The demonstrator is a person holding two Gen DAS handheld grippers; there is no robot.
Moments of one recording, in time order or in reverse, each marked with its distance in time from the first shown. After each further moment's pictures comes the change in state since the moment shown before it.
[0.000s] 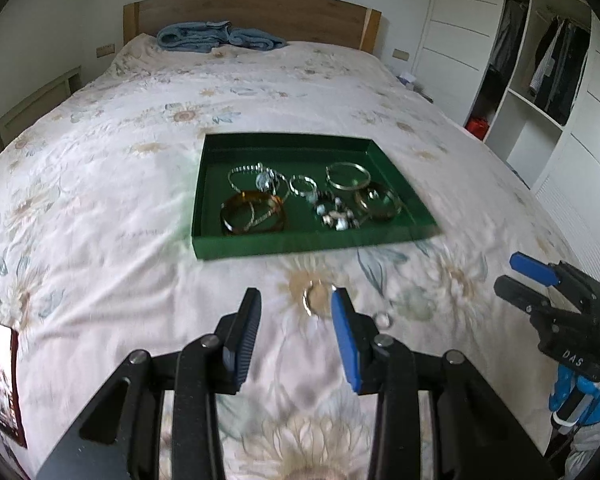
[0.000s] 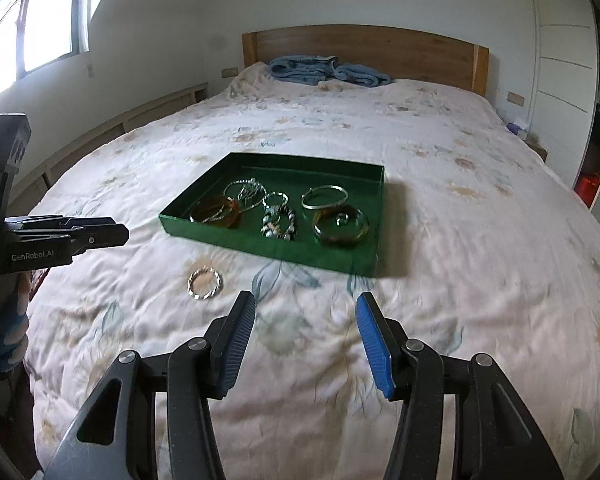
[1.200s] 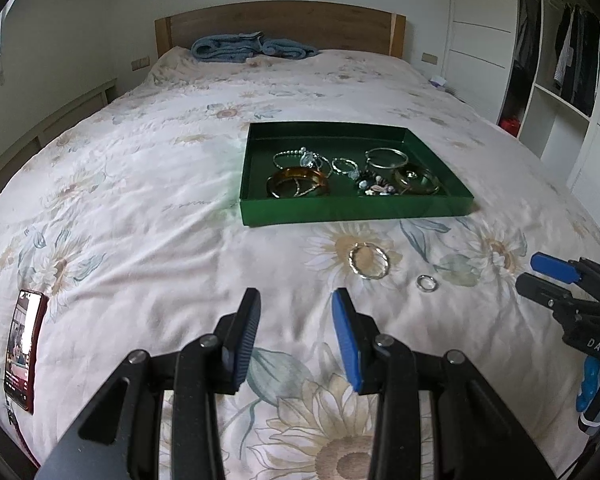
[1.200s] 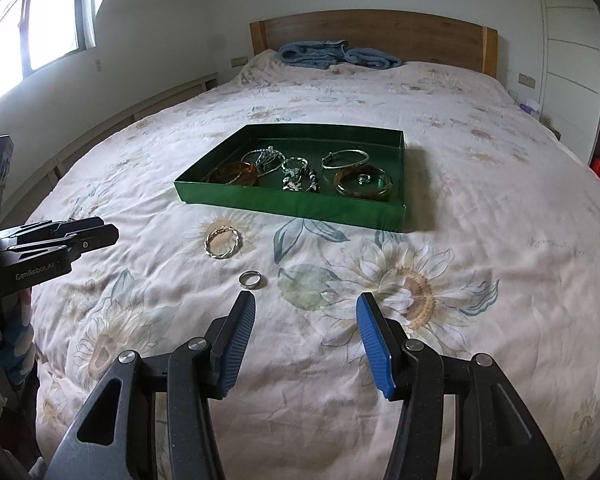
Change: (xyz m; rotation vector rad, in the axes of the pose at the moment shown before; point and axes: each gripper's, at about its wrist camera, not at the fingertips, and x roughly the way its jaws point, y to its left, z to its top) left arm -0.006 0.005 -0.049 0.006 -0.061 0.168; right arm 0.013 0.008 -0.036 0.021 0.038 0.063
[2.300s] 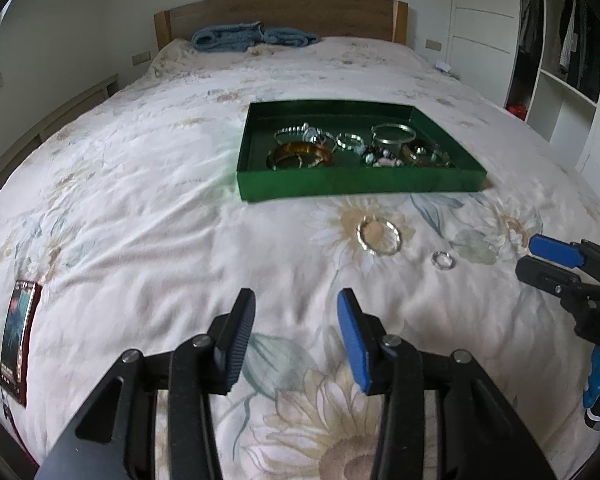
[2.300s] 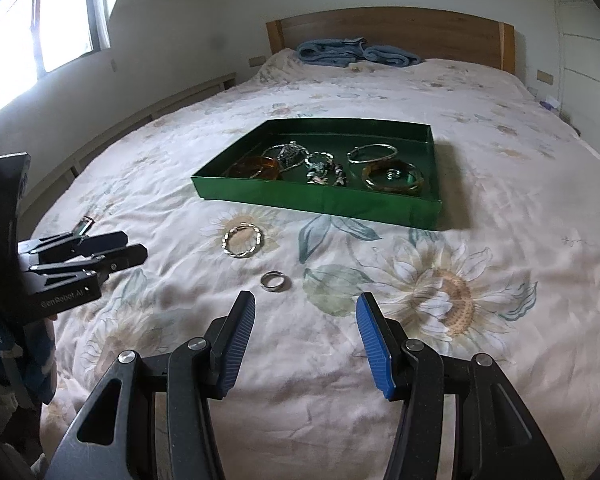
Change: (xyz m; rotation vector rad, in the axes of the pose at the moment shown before) left arm 0.023 -0.004 -0.018 0.012 0.054 0.033; right arm 0.020 0.008 -0.003 -0.004 -0.004 0.093
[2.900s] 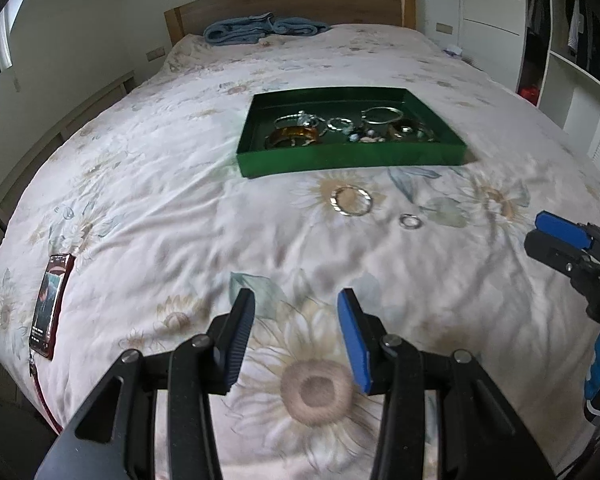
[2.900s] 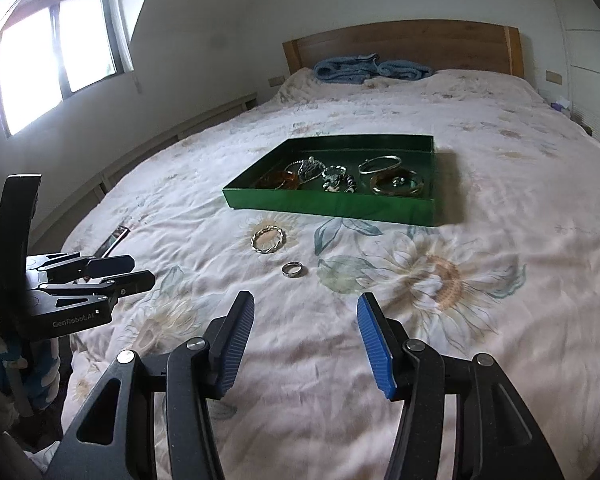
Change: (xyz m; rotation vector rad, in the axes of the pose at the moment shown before) left arm -0.050 -0.042 -0.022 0.016 0.042 0.089; right arm -0.048 -0.015 -0.021 0.018 -0.076 0.096
